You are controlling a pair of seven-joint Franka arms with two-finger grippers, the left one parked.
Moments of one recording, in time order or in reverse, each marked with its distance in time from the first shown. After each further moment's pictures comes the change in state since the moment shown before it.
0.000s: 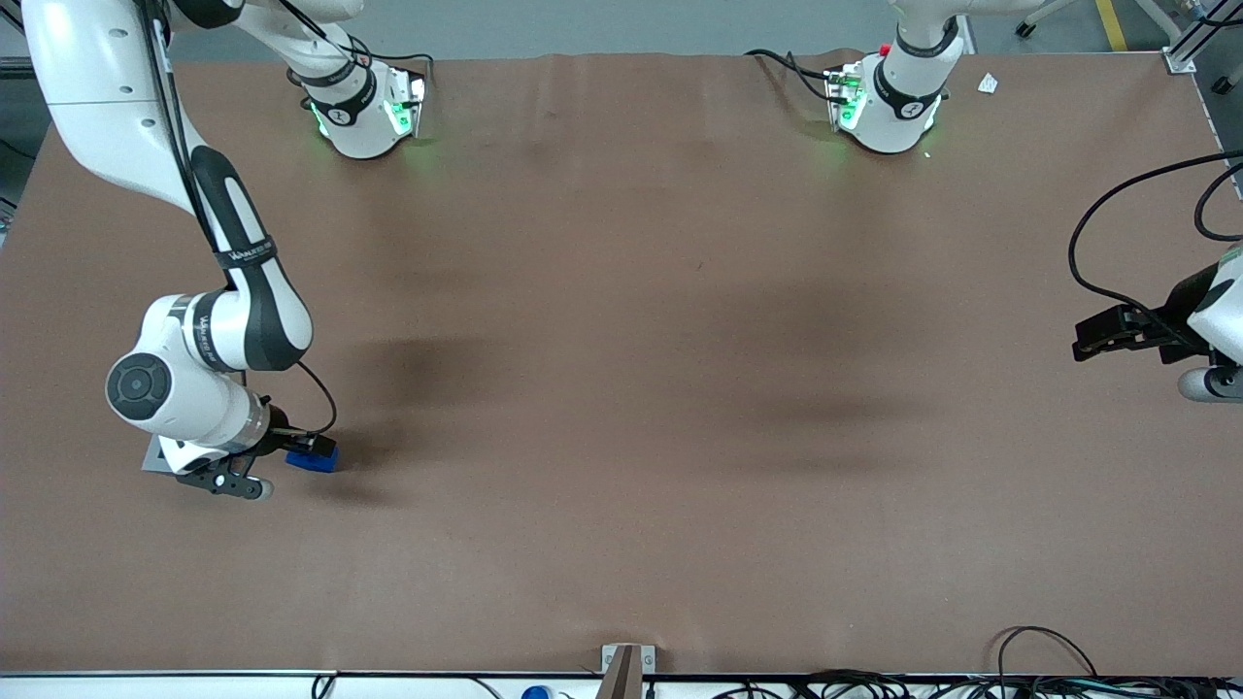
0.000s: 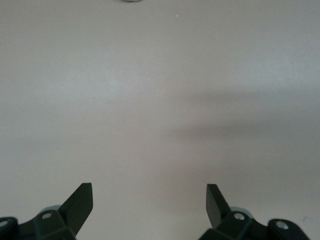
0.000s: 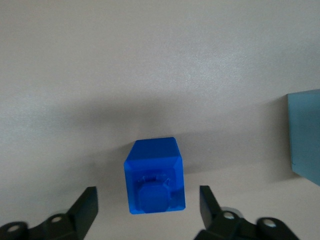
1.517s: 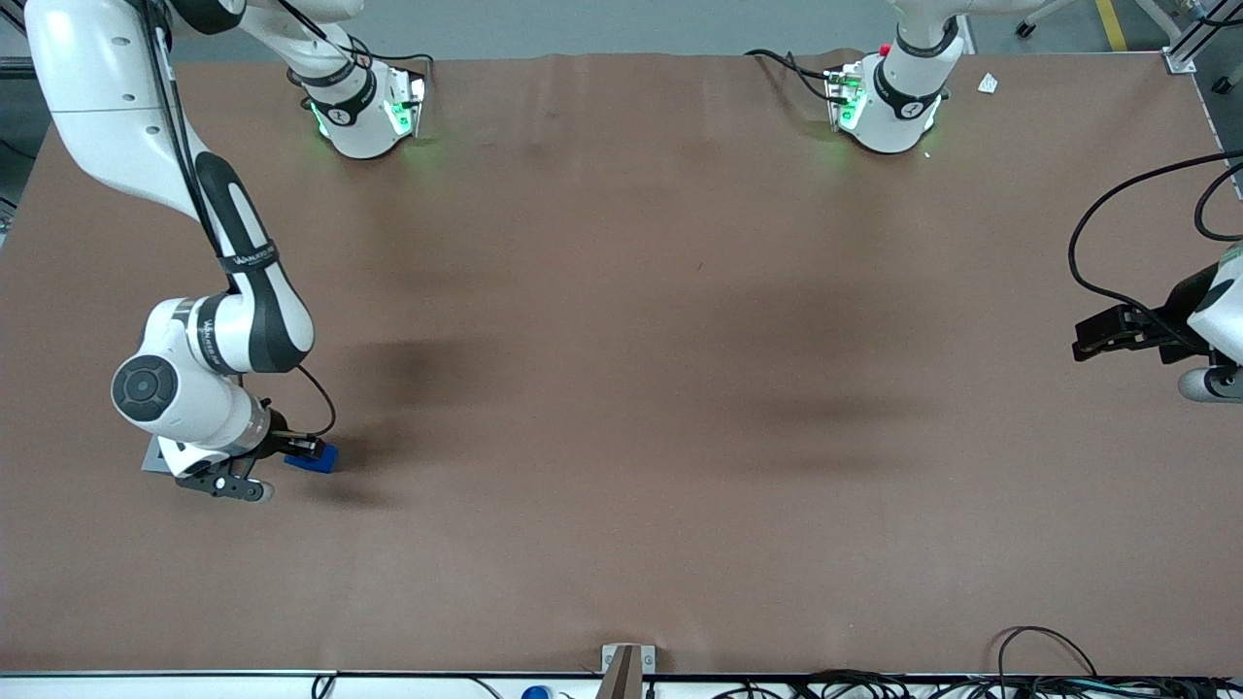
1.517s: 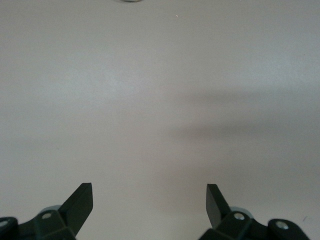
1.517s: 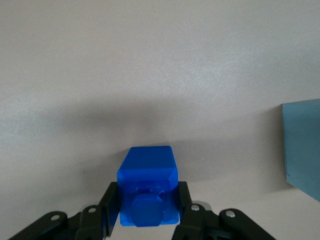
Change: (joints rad) arm -0.002 0.015 -0.006 0.005 -0.024 0.025 -0.005
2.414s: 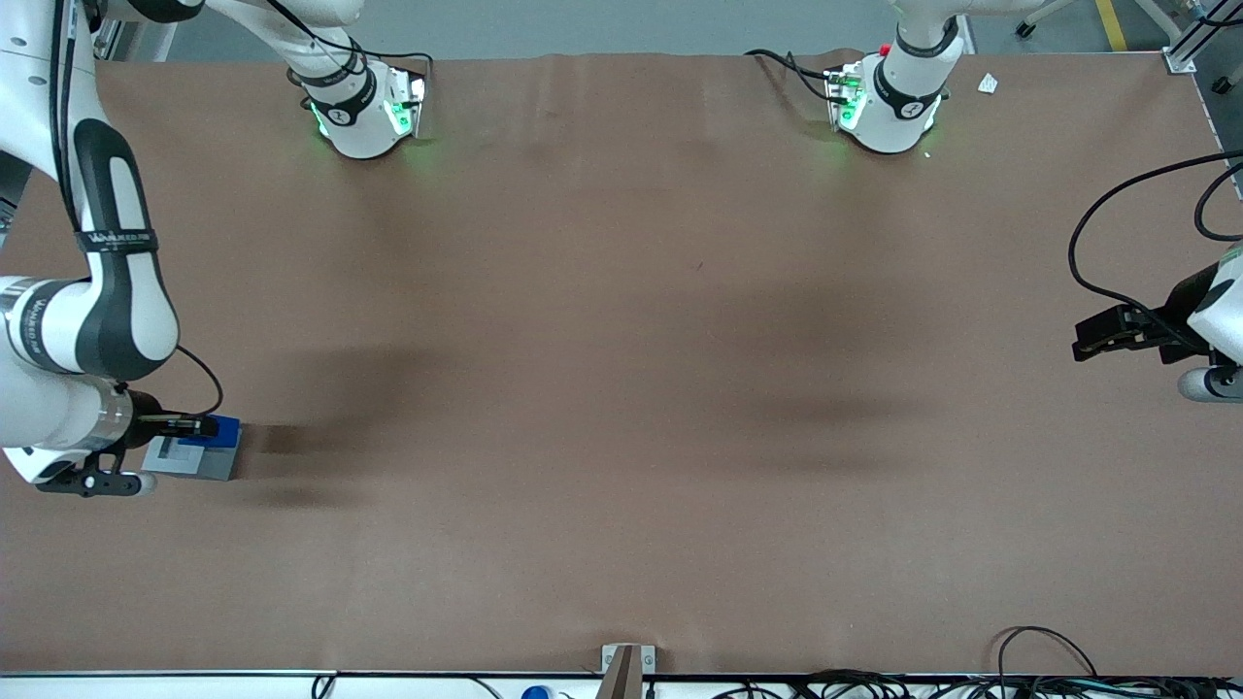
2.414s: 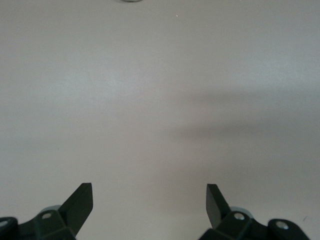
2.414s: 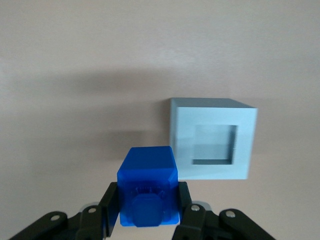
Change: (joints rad) arm -0.171 -0.052 -0.011 0.196 -0.001 -0.376 -0.344
